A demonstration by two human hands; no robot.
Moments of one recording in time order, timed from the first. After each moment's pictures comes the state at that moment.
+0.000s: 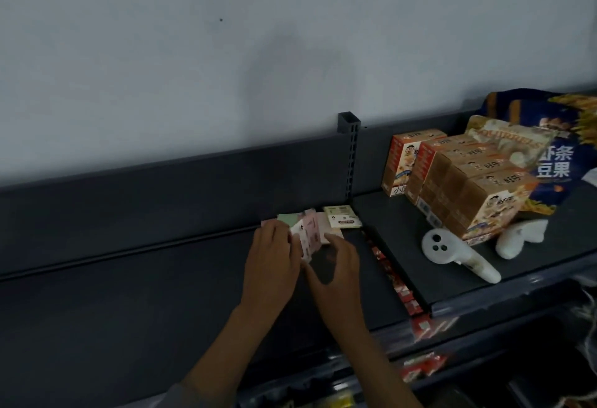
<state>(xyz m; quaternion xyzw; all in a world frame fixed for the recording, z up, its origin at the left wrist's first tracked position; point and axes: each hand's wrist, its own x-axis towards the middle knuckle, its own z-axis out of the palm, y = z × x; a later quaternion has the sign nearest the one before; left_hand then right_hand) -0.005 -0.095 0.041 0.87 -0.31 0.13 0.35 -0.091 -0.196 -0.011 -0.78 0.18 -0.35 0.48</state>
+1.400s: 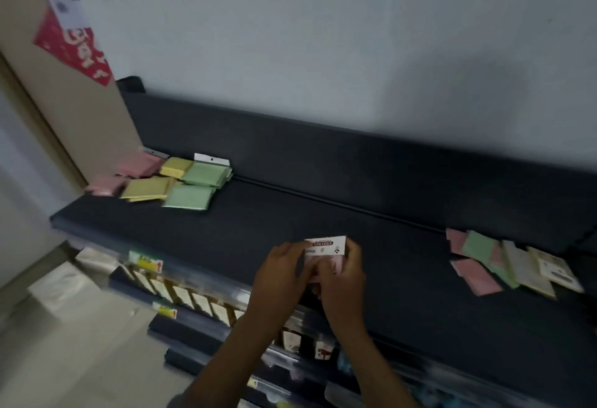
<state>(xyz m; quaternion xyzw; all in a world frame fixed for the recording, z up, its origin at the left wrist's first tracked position) 0.001 0.234 -0.001 0.93 -0.10 0.10 0.35 -0.027 0.110 0.014 -0.68 0.10 -0.12 0.72</state>
